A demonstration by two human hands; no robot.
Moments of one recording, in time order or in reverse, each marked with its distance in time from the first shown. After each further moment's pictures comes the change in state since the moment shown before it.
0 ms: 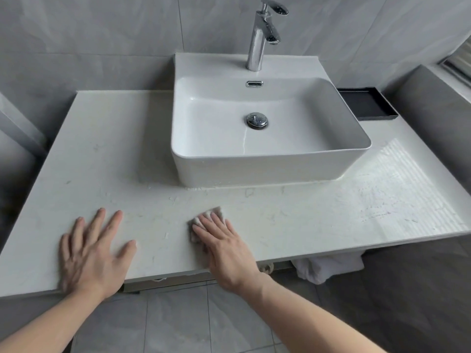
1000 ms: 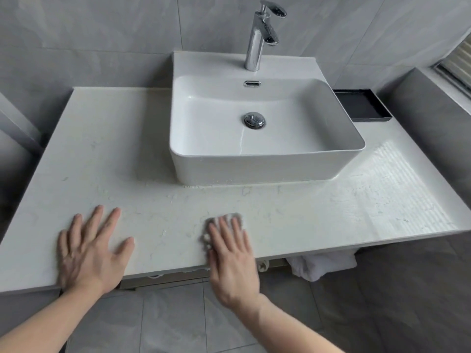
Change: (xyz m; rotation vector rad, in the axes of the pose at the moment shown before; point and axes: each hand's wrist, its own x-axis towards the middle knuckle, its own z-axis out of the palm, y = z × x) left_hand 0.000 0.000 -0.001 0.009 0.018 -0.009; right_hand -0.037 -0.013 0.016 -0.101 0.198 0.239
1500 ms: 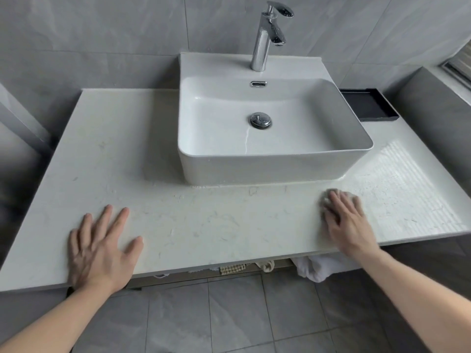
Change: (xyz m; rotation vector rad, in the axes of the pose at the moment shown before) left_hand 0.000 0.000 0.002 0.014 0.012 0.006; right_hand 0.023 0.213 -0.129 -0.108 0.034 0.389
